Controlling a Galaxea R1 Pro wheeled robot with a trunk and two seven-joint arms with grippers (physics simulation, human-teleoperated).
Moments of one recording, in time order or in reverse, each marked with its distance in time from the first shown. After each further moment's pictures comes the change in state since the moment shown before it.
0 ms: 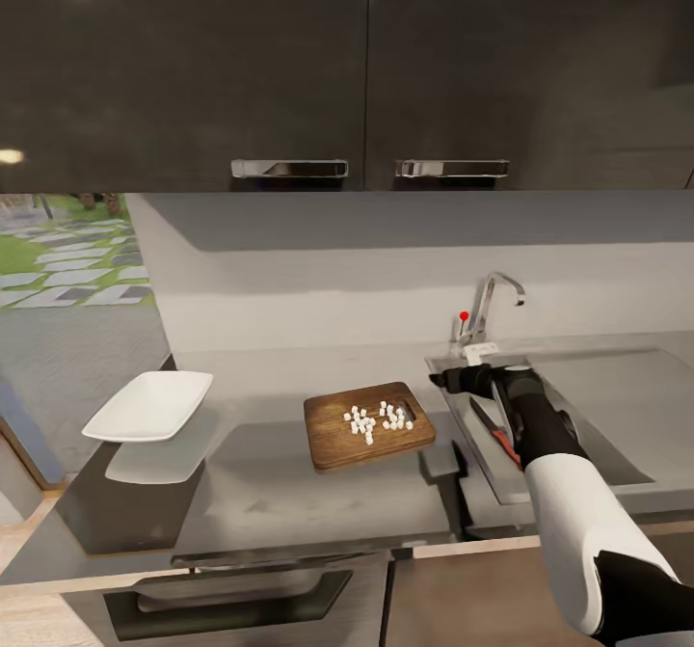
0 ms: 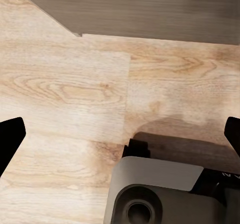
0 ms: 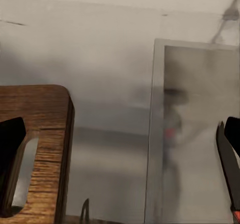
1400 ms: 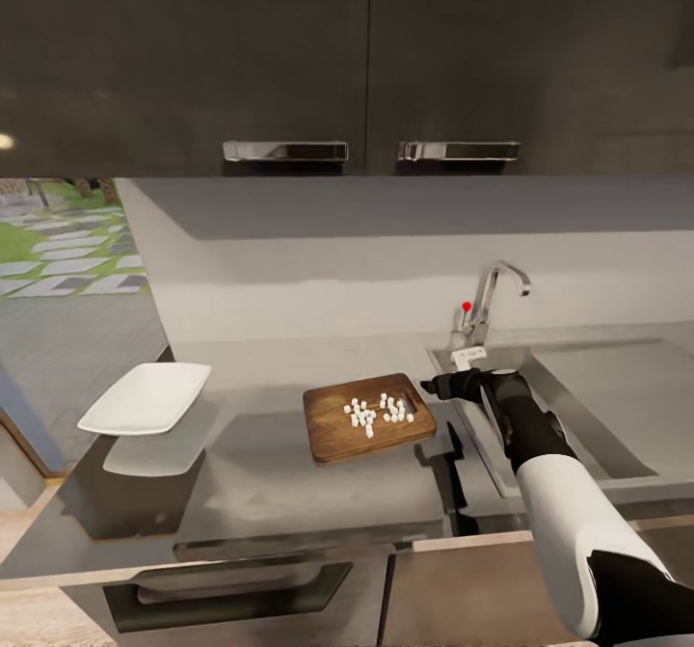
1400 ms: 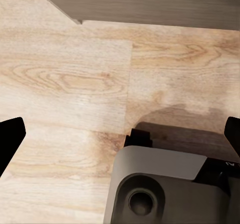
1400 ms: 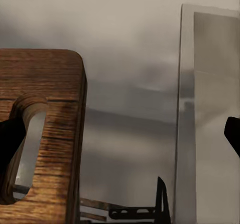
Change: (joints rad) left arm 0.000 0.000 0.001 0.001 0.000 0.000 0.000; right arm 0.000 0.014 0.051 0.038 0.001 -0.004 -0.013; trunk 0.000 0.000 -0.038
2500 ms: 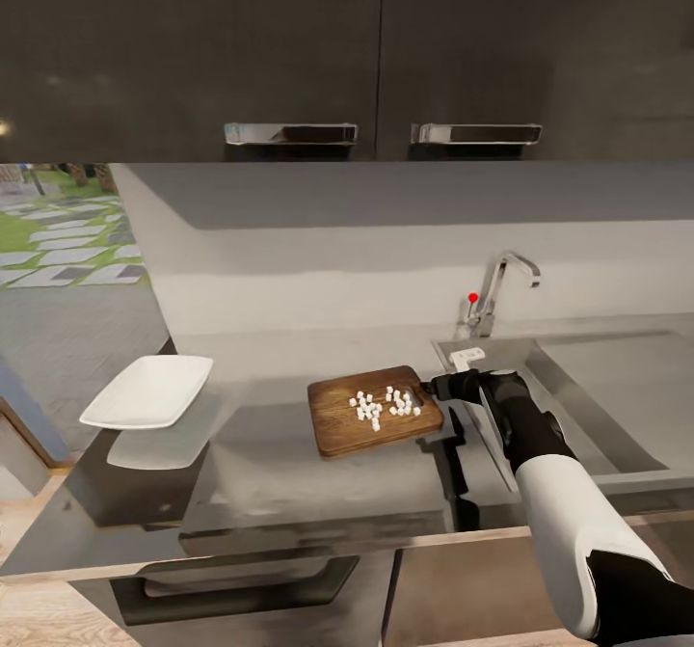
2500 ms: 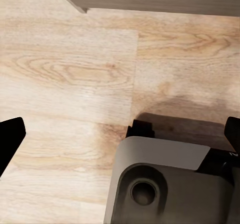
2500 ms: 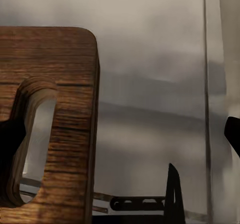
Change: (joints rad) left arm 0.000 0.000 -0.001 0.001 0.000 0.000 0.000; right arm 0.000 0.002 0.002 0.006 0.000 -0.001 0.000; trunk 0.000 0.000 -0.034
